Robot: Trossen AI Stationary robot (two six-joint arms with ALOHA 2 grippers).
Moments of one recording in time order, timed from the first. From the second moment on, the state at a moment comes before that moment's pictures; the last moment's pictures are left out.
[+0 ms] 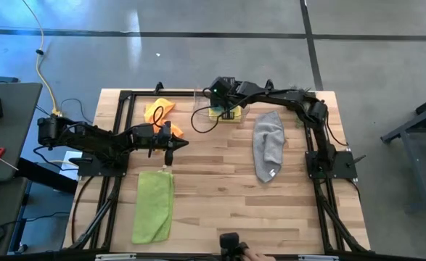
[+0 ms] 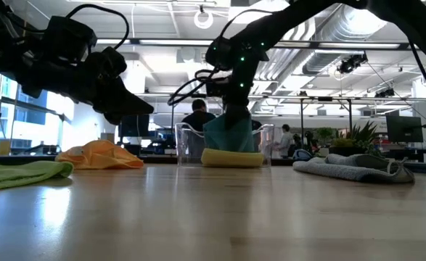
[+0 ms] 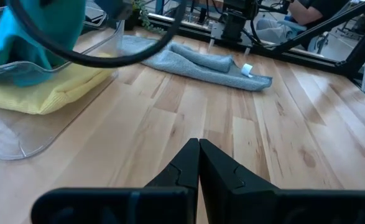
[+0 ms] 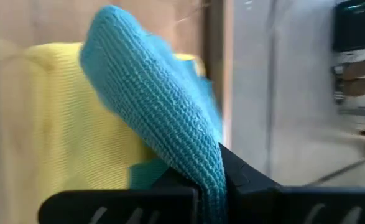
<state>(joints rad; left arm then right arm) 0.38 1.26 0.15 0.83 0.14 -0.14 -0.46 2.08 1.72 -0.68 0.35 -0.62</state>
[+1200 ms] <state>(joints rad) 0.64 1.32 0.67 0.36 0.15 0.10 -0.57 1.94 1.72 -0.74 -0.09 -0.36</state>
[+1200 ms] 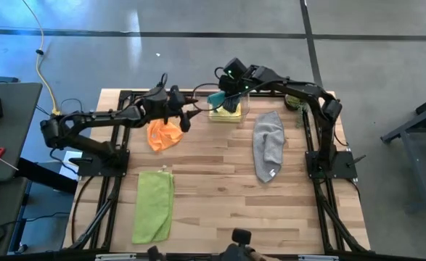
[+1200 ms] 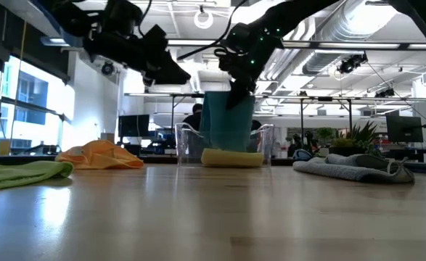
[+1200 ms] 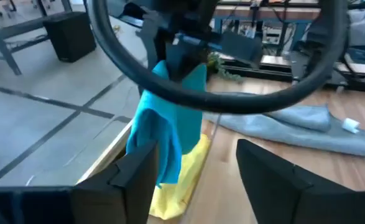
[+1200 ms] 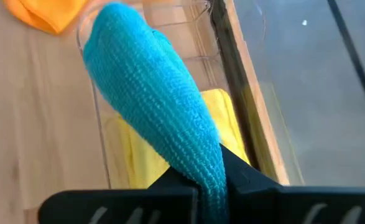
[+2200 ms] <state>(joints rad) 0.62 1.45 0.81 0.47 -0.22 0.16 -0.59 1.93 1.87 -0.75 -0.31 -0.14</state>
